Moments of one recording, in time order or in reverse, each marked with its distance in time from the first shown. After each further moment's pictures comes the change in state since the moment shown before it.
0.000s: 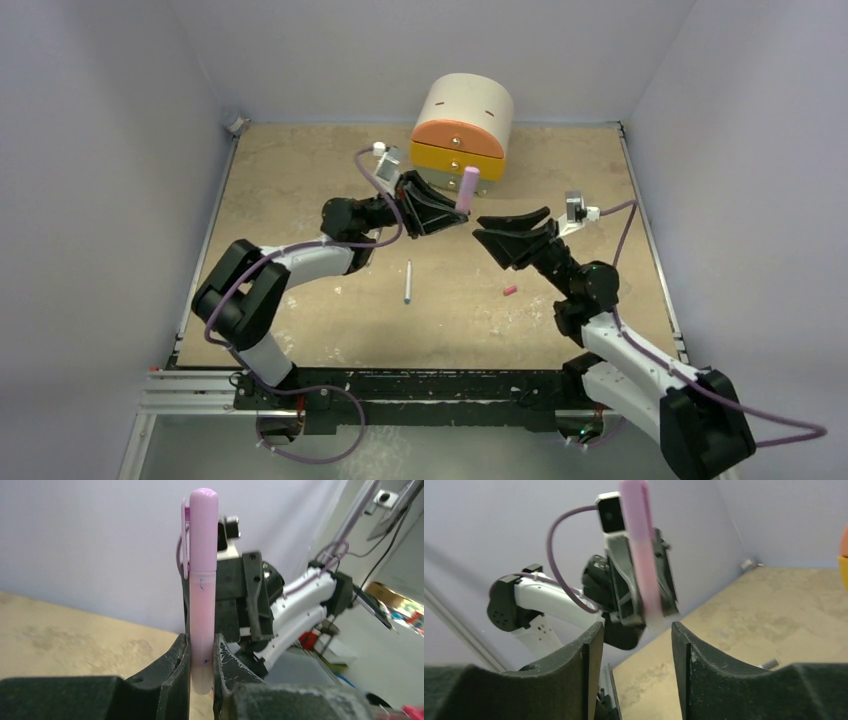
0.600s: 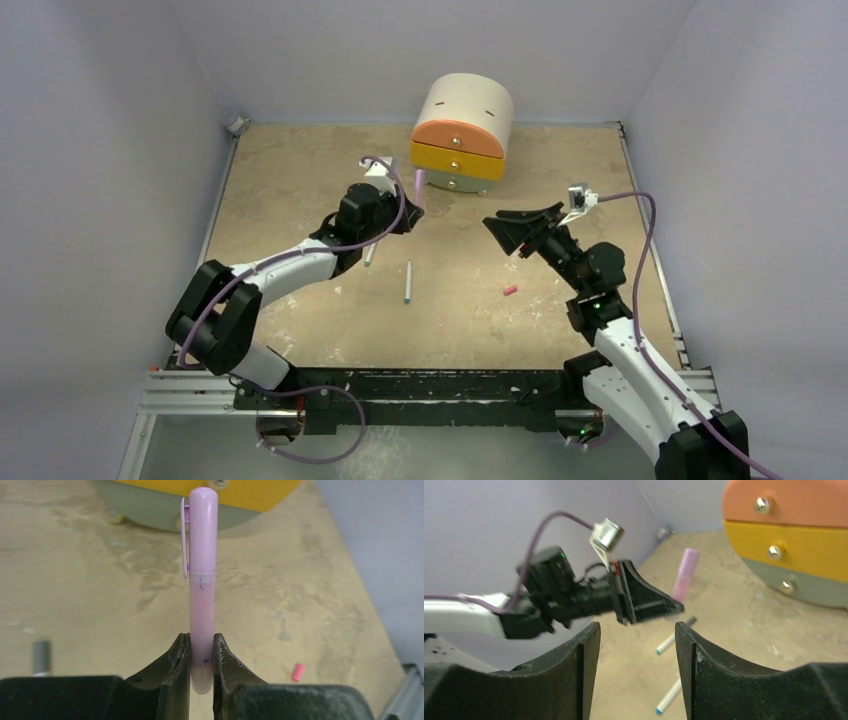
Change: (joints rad) left arm 0.038 -0.189 -0.104 -0.998 -0.789 0.423; right arm -0.091 -0.214 0.091 -0.642 0.051 -0.195
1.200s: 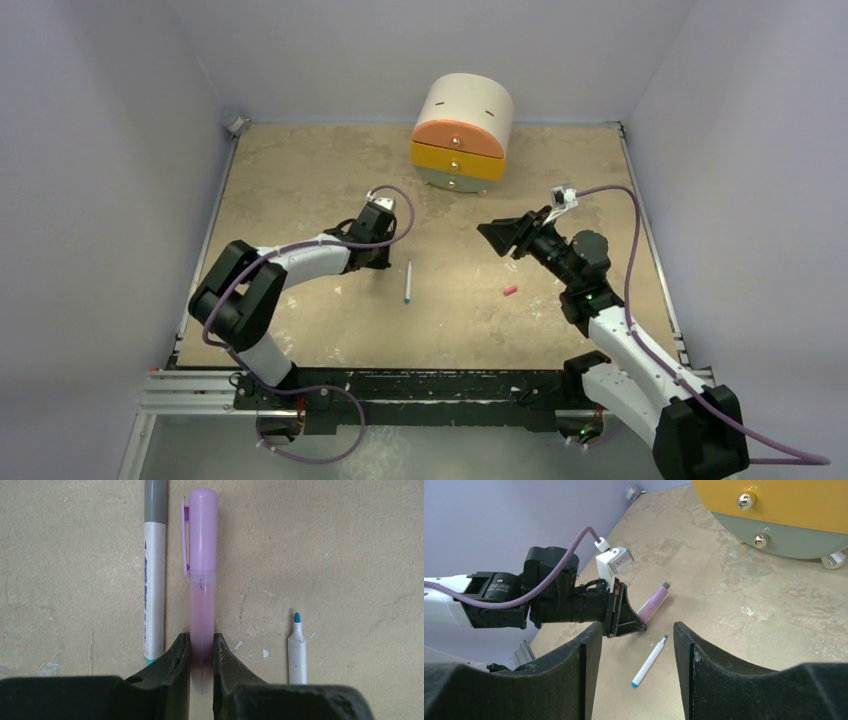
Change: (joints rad) left arm 0.001 0.142 0.064 -0.619 -0.296 0.137; right arm -0.001 0.127 0.001 -0.120 0.007 -0.098
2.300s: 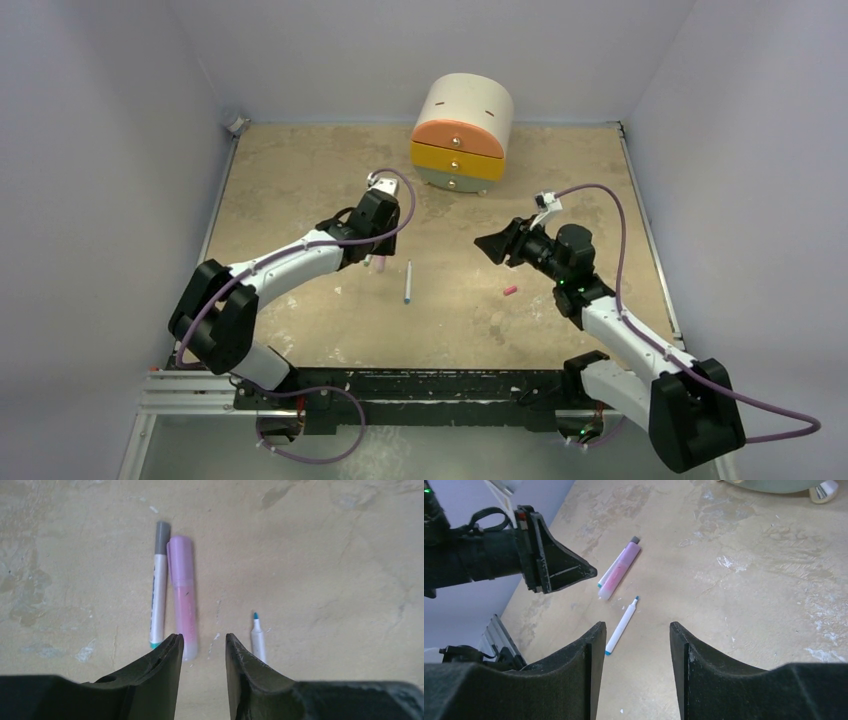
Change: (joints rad) left arm -0.045 -0.130 0.096 -0.145 -0.078 -0.001; right arm 0.000 0.110 -0.001 -0.113 -0.016 -0.091
